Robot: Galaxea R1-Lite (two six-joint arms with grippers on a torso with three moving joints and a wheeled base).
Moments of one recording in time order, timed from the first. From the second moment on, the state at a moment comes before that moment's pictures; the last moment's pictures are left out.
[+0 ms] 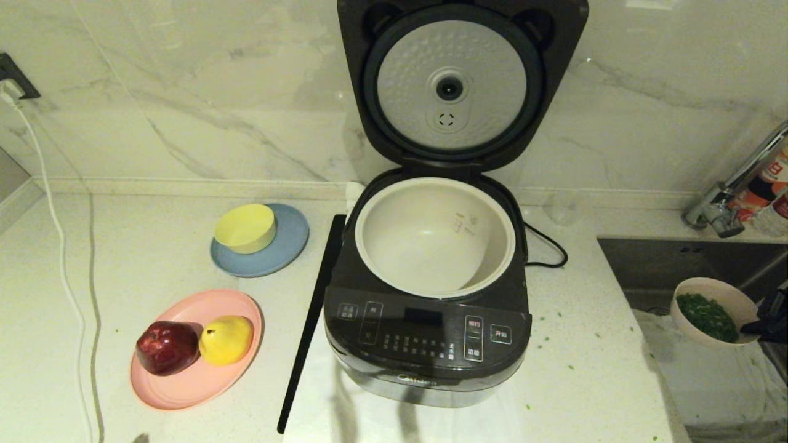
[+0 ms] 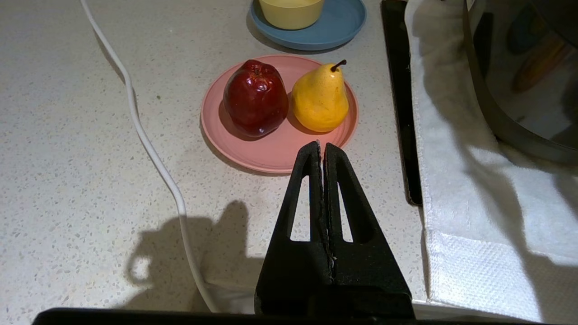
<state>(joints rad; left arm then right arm) 0.01 0.00 0.00 -0.01 0.00 0.00 -0.60 1.85 -1.03 0.11 0.33 0.34</state>
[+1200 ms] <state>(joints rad) 0.01 0.00 0.00 -0.01 0.00 0.00 -0.89 2.15 -1.42 0.19 0.48 0.38</state>
